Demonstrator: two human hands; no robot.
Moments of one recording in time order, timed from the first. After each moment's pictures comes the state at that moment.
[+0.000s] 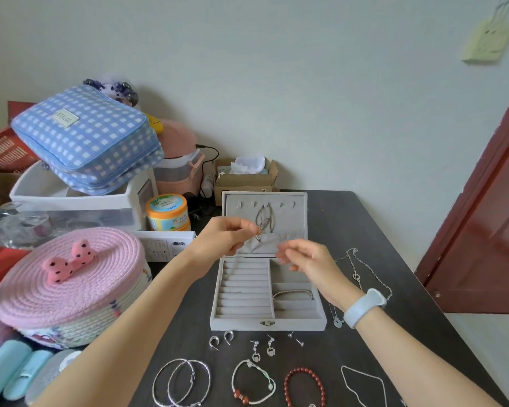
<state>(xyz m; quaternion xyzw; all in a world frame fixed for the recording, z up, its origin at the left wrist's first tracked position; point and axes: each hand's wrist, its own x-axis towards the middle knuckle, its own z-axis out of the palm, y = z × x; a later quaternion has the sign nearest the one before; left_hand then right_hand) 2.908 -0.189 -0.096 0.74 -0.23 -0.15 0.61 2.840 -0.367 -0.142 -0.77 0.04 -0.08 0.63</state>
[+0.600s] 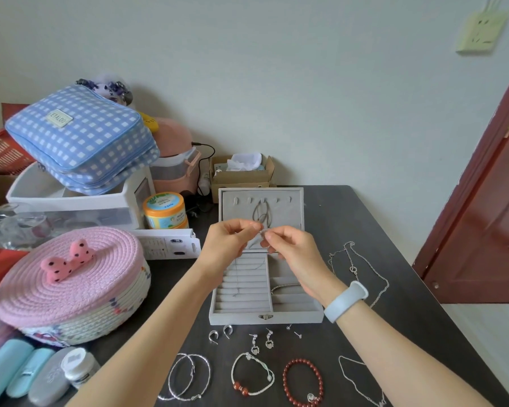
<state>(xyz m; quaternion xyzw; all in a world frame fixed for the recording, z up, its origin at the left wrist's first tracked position) 2.891 -0.208 -0.110 0.71 -0.16 -0.09 0.68 2.837 -0.336 -0.124 -0.73 0.04 -0.14 0.66</state>
